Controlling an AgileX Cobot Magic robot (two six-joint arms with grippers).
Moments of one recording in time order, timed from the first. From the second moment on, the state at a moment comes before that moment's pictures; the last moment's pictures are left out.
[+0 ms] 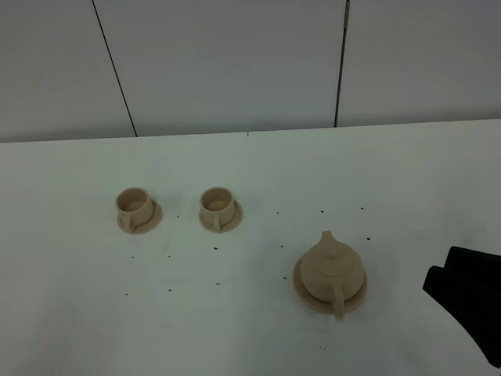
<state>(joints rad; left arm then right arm) -0.07 -0.01 -0.50 0.05 1.05 -0.01 0.32 0.65 -0.37 1.70 0.47 -1.51</state>
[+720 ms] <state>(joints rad) -0.07 -0.01 -0.50 0.05 1.05 -0.01 0.33 1.25 -0.79 0.68 0.44 -0.64</state>
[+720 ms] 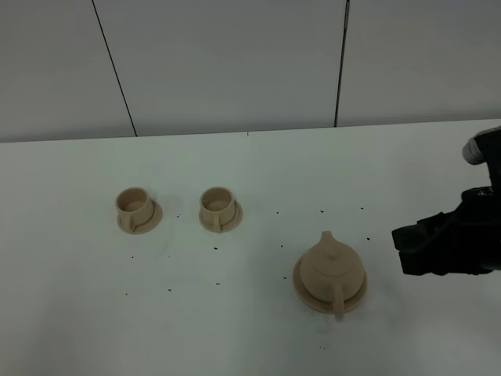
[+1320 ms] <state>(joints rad) -0.07 -0.01 -0.50 0.05 1.05 -0.01 0.39 1.34 -0.98 0.33 0.59 -0.40</state>
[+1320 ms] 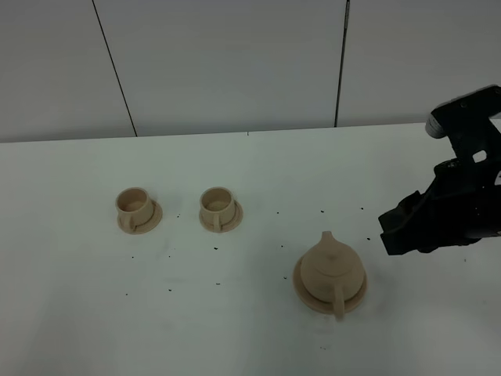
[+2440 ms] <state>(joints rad) -0.07 -0.01 -0.50 0.13 1.05 -0.01 0.65 1.77 -1.42 -0.06 1.06 0.57</state>
